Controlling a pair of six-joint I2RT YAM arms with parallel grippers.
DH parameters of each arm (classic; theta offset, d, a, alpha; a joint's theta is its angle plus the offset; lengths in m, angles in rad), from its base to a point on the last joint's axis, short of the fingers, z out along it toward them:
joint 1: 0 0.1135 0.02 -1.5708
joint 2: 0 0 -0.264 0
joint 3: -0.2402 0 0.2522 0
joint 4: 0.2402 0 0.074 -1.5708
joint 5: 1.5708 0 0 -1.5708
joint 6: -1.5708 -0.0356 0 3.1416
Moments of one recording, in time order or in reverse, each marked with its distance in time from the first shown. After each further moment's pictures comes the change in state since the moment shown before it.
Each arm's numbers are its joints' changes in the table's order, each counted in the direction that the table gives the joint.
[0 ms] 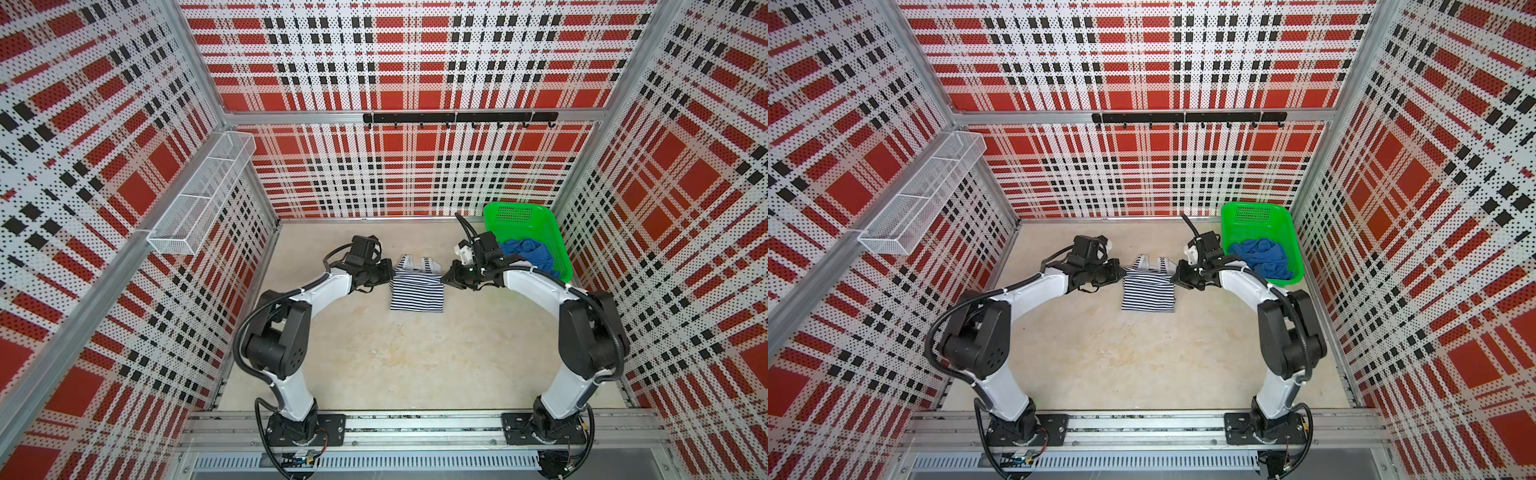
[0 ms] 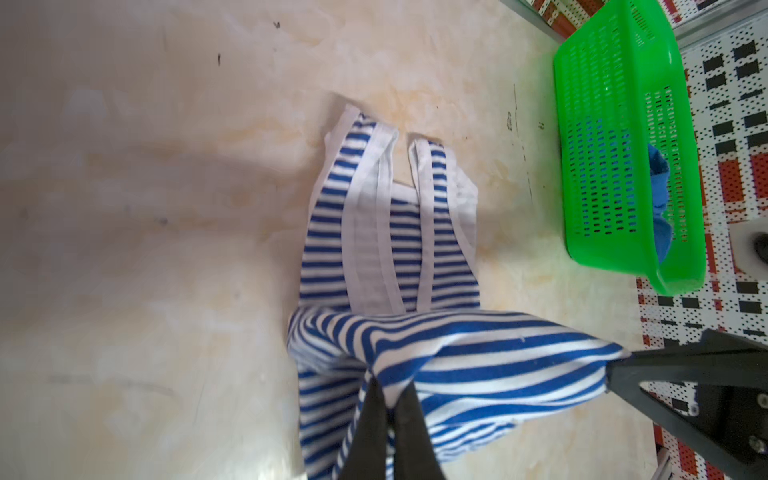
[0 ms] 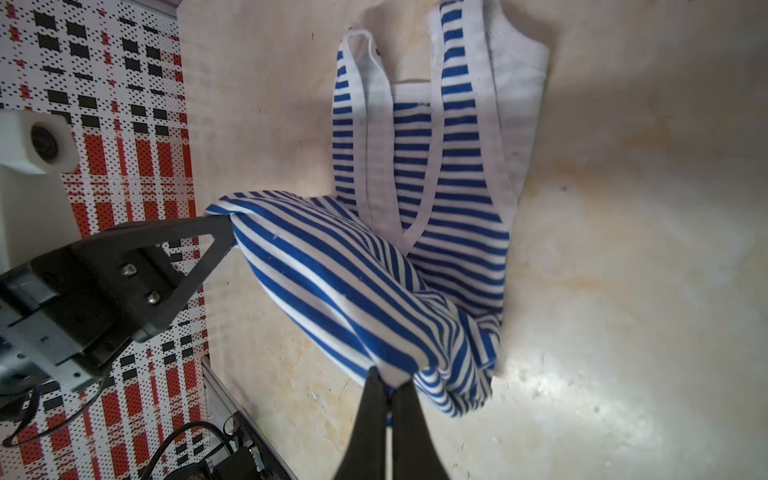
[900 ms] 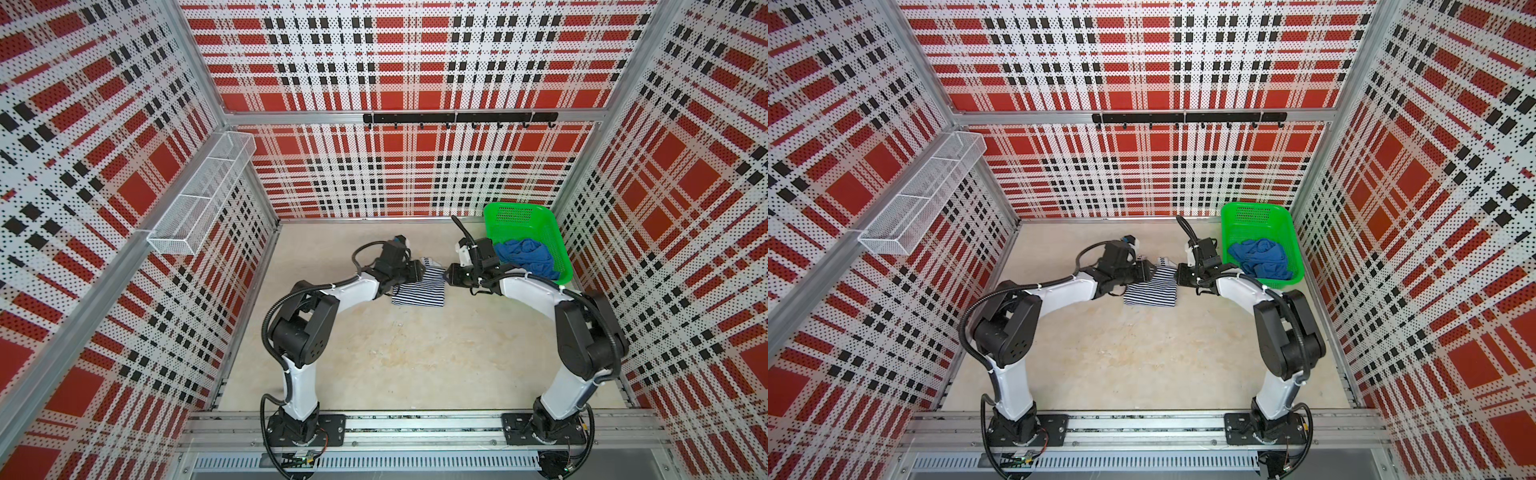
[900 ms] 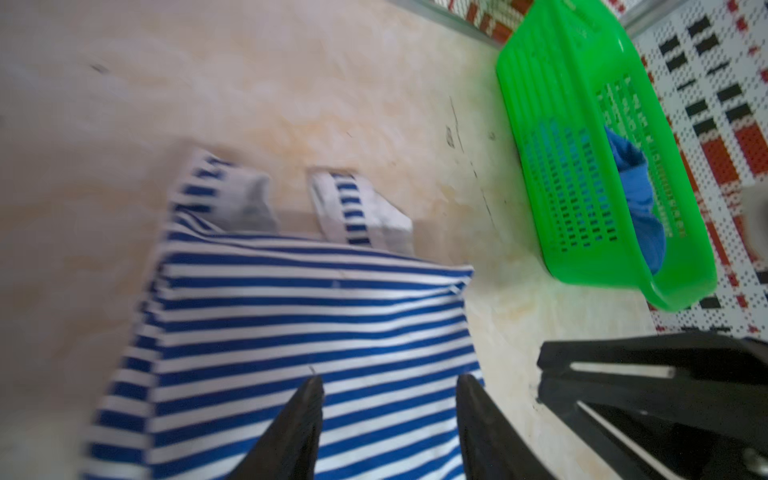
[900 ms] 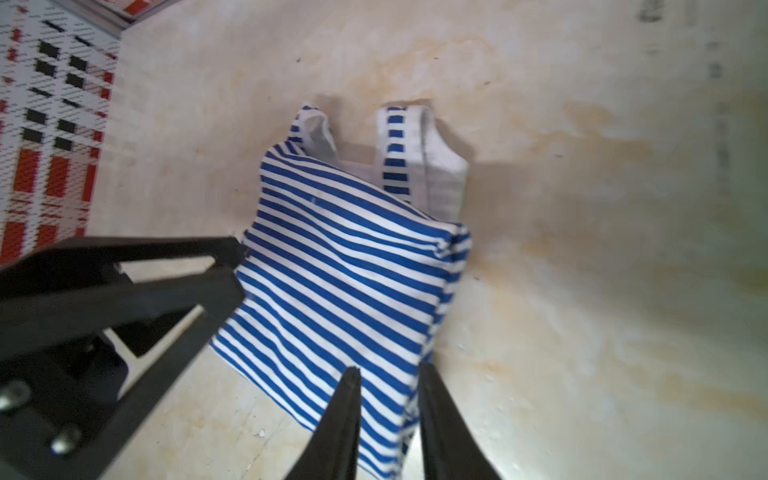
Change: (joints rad) left arm -0.234 0.103 -0.026 -0.217 -0.180 0.024; right arm 0.043 -0.103 0.154 -0.191 0.312 0.137
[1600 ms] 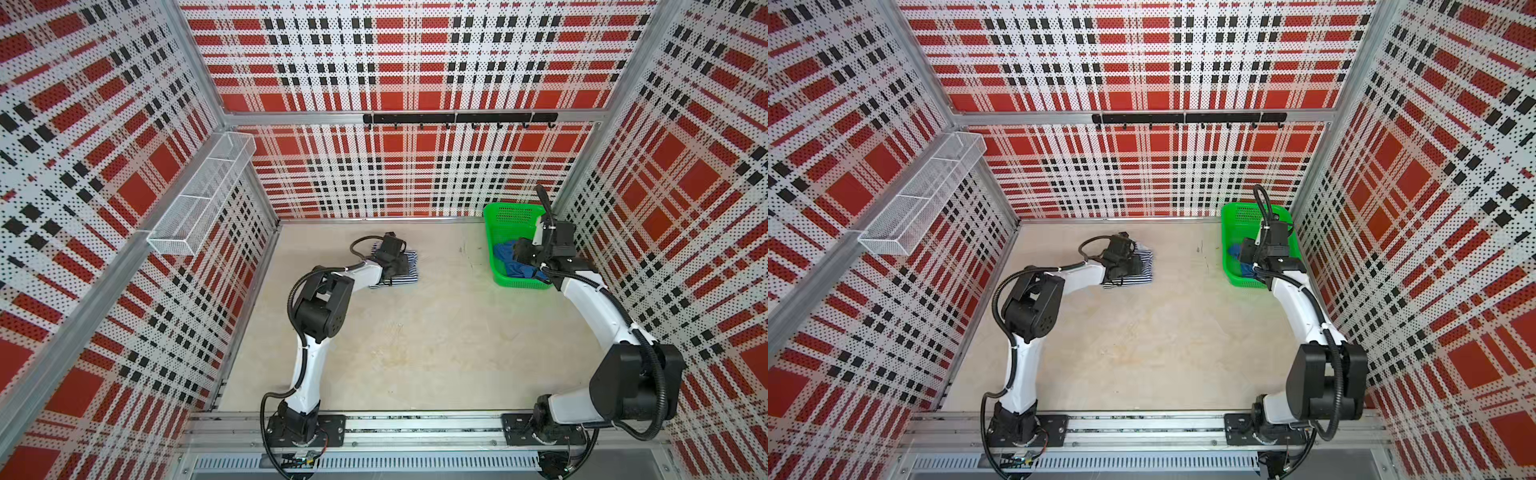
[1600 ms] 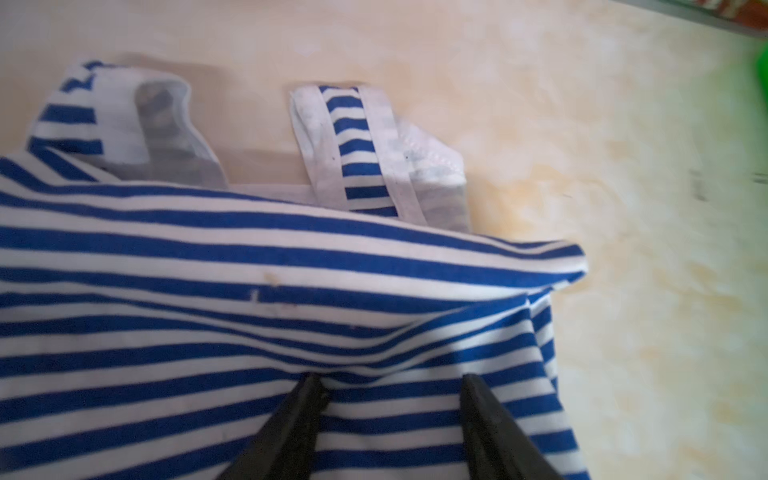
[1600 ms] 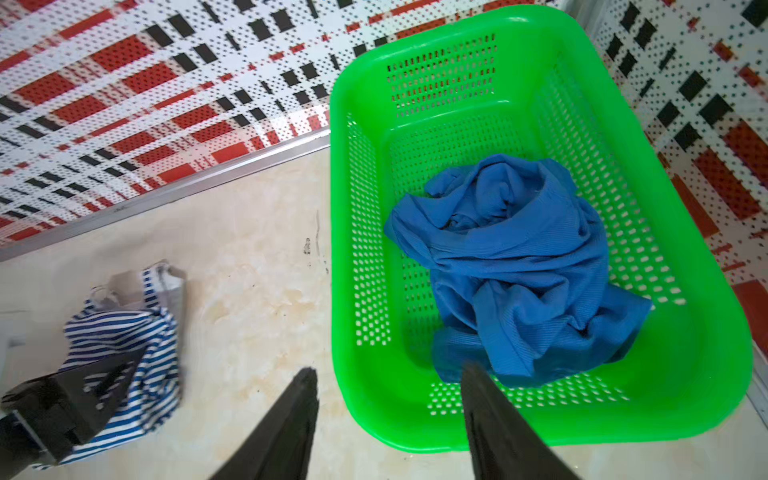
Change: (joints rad) left arm 0.168 0.264 -0.262 0.169 -0.233 -0.184; right arm -0.411 -0.248 -0.048 0.139 0.192 0.147
